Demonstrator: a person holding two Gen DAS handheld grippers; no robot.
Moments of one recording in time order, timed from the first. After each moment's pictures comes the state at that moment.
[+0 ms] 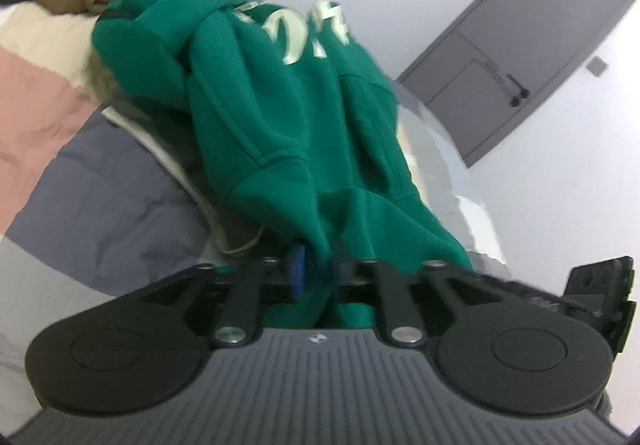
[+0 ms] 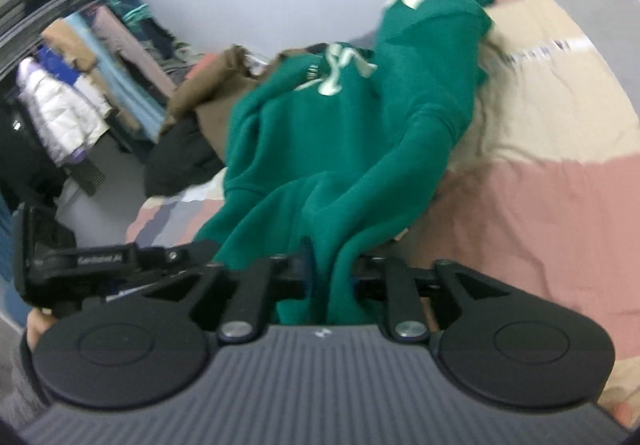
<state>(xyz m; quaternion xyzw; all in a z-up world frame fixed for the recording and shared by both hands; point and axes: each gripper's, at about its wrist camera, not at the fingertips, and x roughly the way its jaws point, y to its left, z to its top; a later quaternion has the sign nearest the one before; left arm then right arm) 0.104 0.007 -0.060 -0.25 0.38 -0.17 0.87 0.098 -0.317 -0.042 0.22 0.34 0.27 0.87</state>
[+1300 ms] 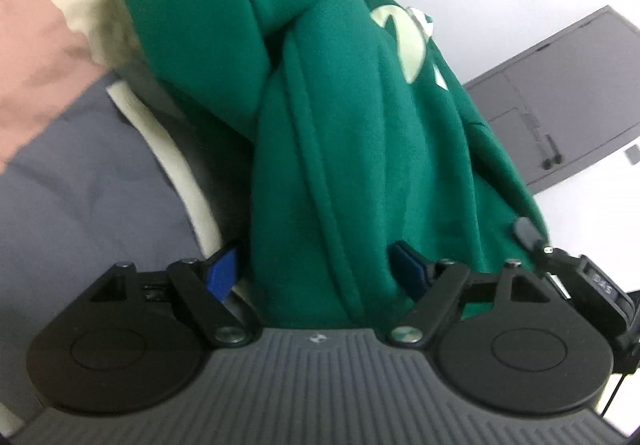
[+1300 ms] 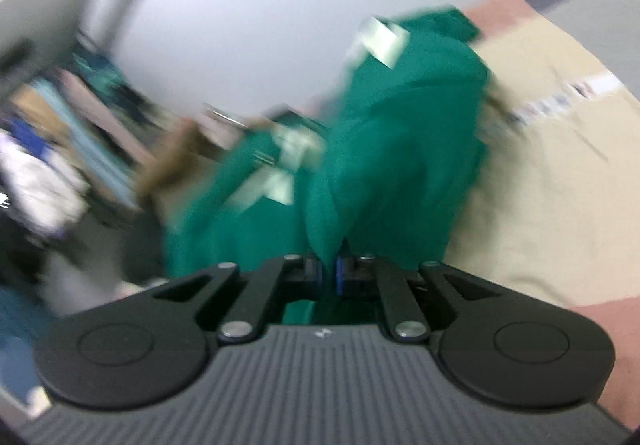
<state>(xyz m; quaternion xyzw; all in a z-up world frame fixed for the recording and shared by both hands) 0.213 0.043 -0.134 -0.37 0.40 -0.14 0.83 0.210 -0.319 -0.049 0.29 0.26 0.25 0.89</state>
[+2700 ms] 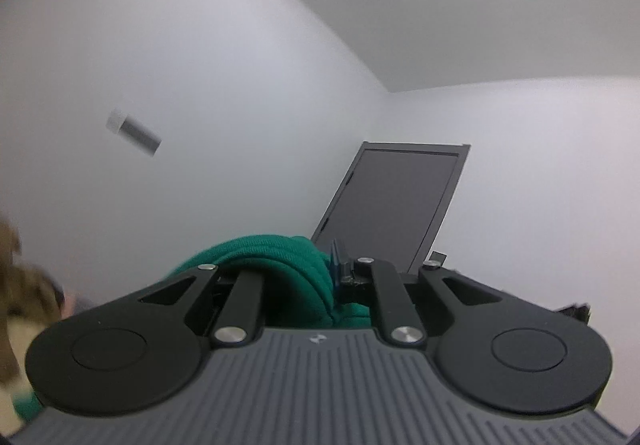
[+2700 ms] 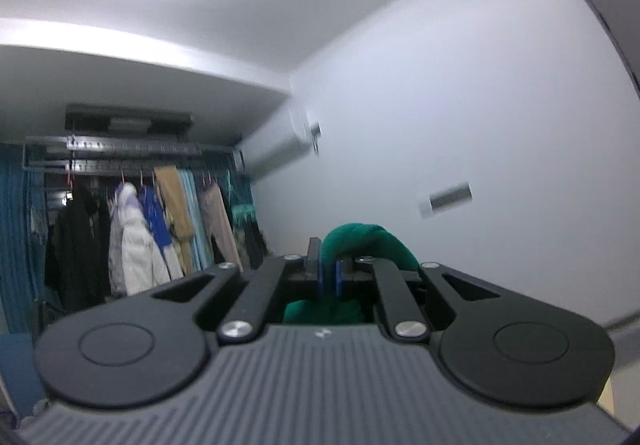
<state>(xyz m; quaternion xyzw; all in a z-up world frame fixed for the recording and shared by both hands) 0.032 0.085 0.325 -0.24 -0.03 -0.29 0.93 0.081 -0.335 0.324 0.17 -0.08 0.33 0.93</state>
